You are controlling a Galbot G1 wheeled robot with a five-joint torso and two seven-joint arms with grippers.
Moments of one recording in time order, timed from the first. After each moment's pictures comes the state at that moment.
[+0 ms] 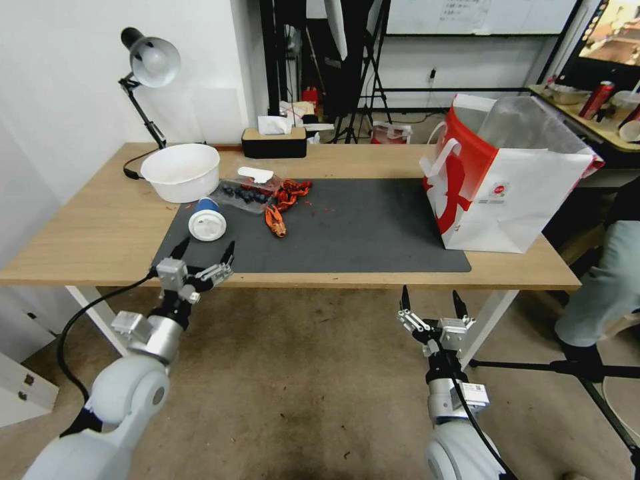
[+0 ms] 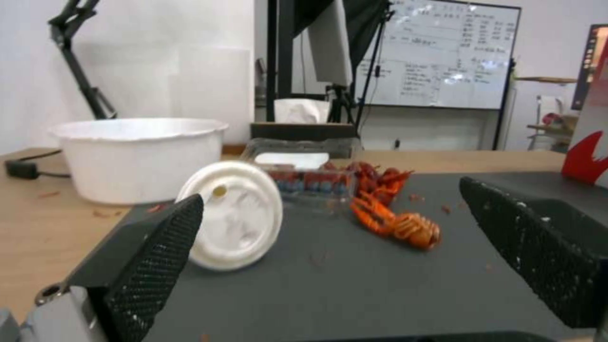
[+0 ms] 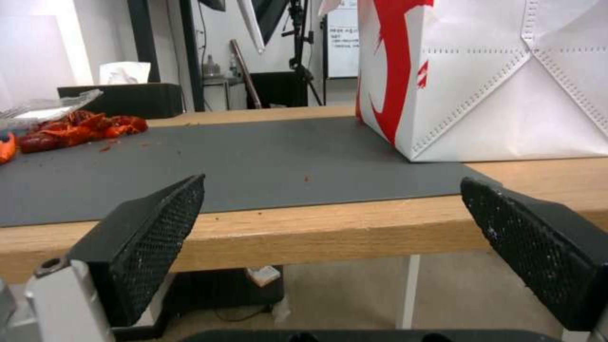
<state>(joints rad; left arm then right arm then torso) 1.45 -1.08 -0.52 -1.98 -0.56 -0.15 0.00 -1.55 1.35 0.34 1.94 0.11 0.28 0.33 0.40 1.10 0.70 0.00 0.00</state>
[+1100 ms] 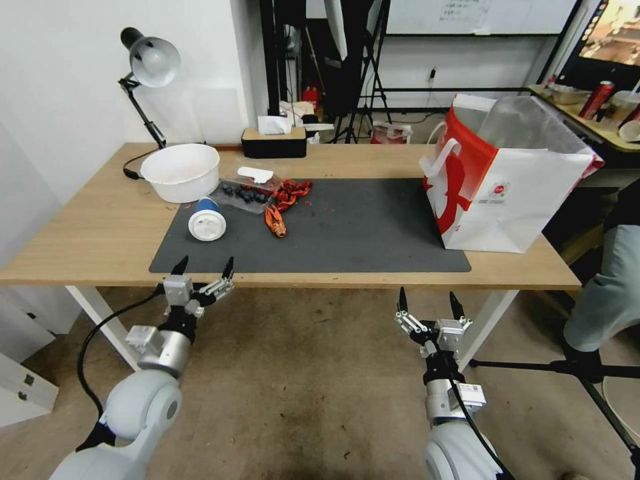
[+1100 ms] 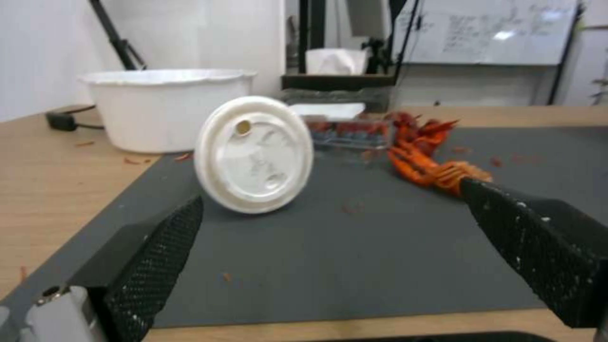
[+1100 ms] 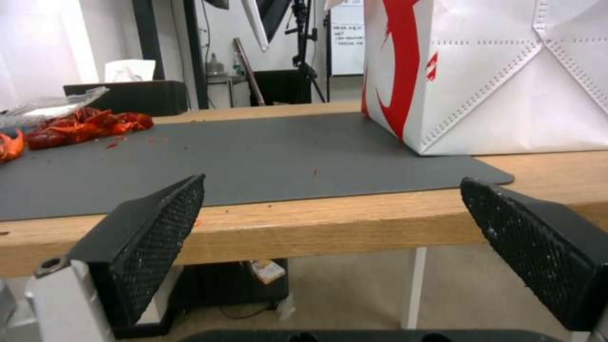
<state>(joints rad) 1.38 -1.09 -0.45 -1.95 -0.51 -0.02 -0.17 -1.54 1.35 0.32 1.93 0.11 0.28 0.33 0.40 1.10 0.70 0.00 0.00</state>
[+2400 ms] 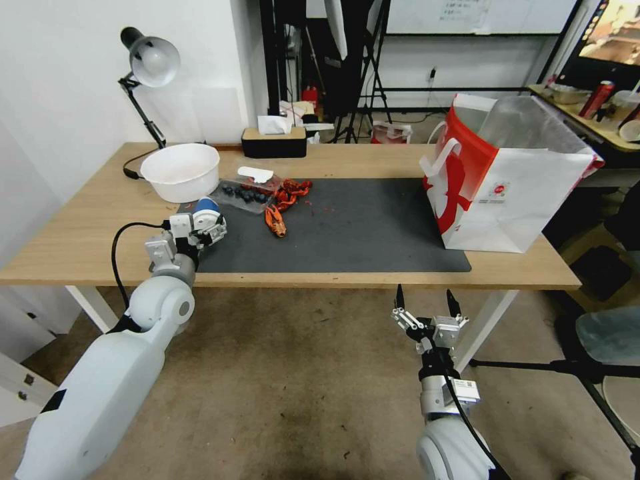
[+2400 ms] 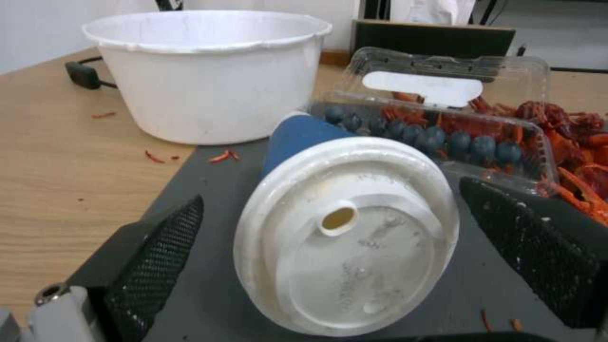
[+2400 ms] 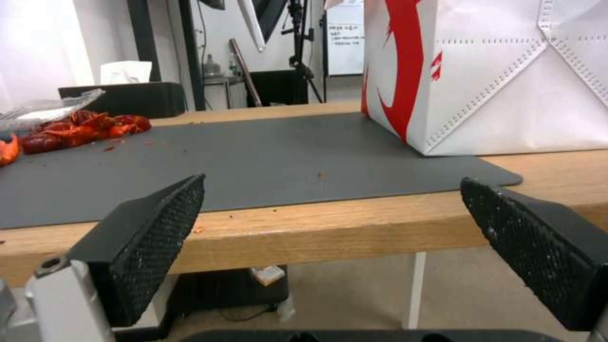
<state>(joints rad) 0.91 -1.00 -0.27 -1.72 -0.77 0.27 -0.42 -1.53 1.38 0.32 1.92 0.09 0.27 0.33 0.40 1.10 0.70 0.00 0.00</state>
